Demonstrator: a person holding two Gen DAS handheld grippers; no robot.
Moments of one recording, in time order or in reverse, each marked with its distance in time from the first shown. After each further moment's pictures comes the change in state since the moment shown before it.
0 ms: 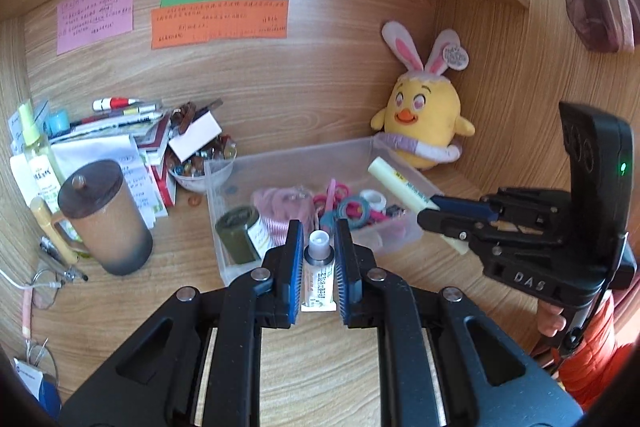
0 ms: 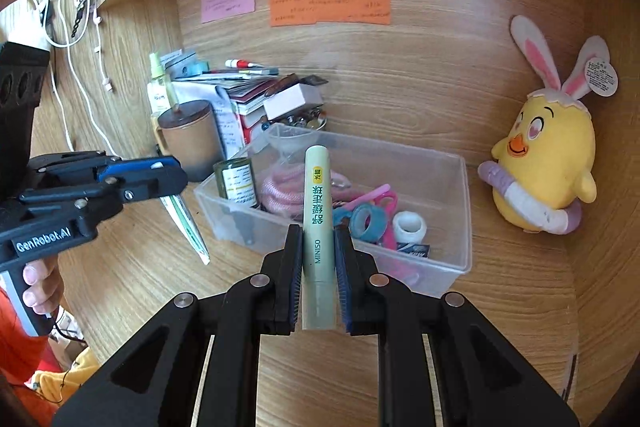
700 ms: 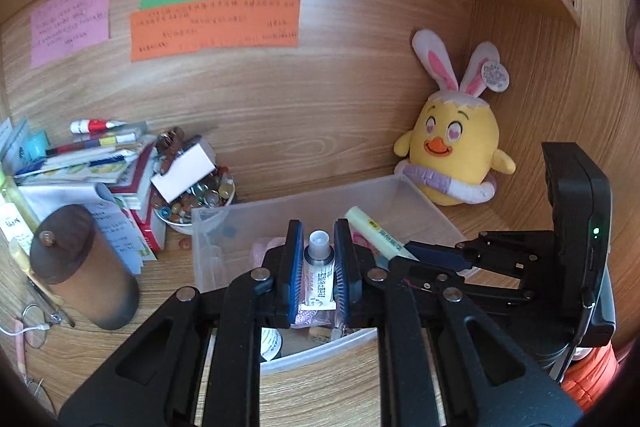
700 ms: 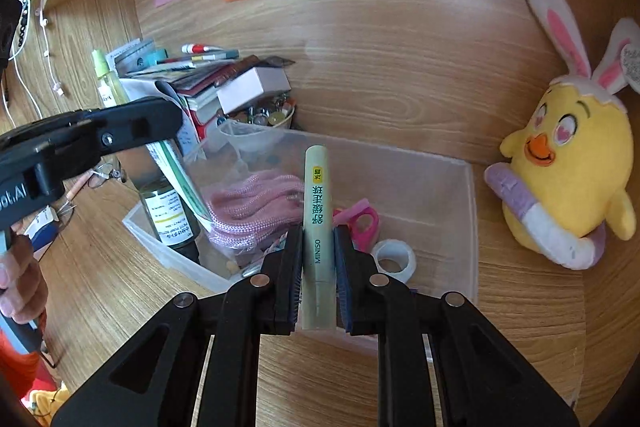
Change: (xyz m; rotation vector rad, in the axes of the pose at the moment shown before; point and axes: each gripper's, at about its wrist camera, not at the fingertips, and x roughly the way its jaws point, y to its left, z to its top) left arm 0.073 0.008 0.046 -0.019 0.021 0.038; right arm 0.079 -0.031 0.025 0.029 0.115 -0.011
